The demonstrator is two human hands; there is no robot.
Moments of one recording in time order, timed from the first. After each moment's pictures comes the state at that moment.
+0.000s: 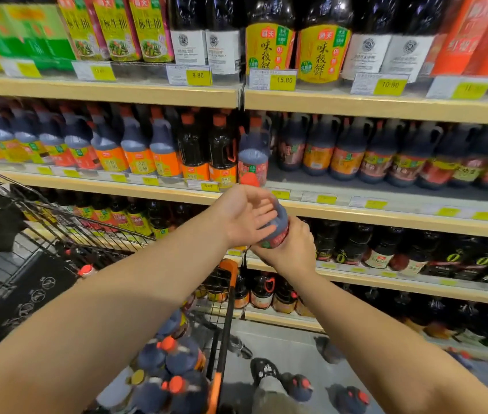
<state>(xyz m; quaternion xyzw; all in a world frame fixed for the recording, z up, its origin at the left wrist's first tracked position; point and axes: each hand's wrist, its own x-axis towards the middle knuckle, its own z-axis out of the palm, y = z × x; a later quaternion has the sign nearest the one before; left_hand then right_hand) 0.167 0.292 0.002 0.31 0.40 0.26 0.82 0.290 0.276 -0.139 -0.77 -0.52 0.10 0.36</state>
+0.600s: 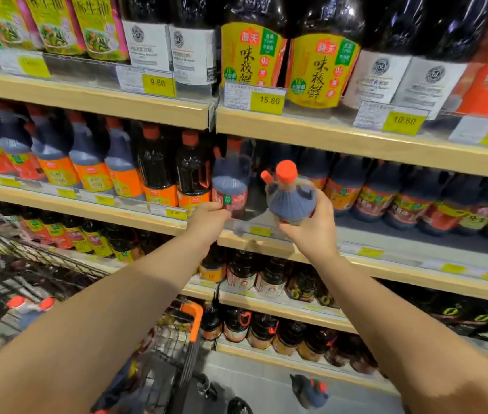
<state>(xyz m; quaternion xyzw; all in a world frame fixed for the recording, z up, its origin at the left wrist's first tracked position) 0.223 0.455 -0.083 0.49 0.60 0.35 0.52 0.423 0.411 -0.106 -0.67 -0.54 0.14 0.49</state>
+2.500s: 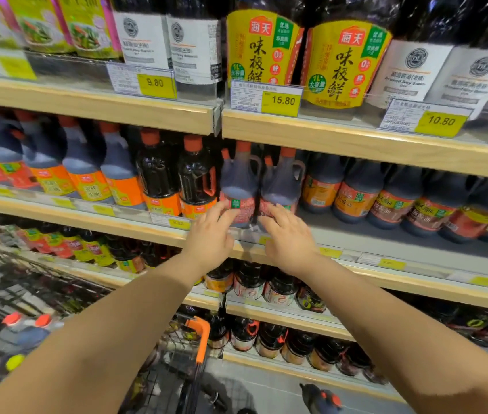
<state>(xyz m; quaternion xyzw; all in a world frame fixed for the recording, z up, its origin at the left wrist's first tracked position) 0.199 0.494 -0.141 0.85 0.49 0.20 0.06 0.377 0.442 -0.115 -0.65 -0.75 -0.03 0.07</state>
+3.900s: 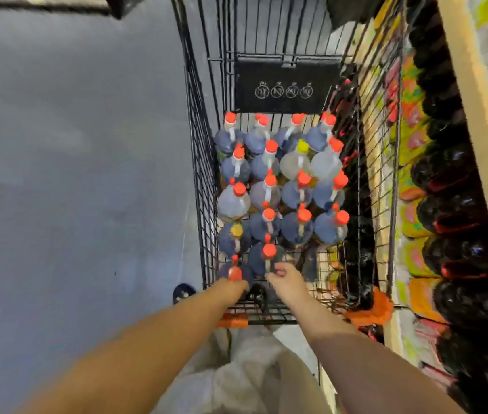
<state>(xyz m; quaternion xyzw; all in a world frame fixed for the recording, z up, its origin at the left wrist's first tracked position) 0.063 0.186 -0.299 -0.22 0.74 0.32 0.55 0.115 0.318 -0.341 -0.45 -0.70 0.49 -0.25</state>
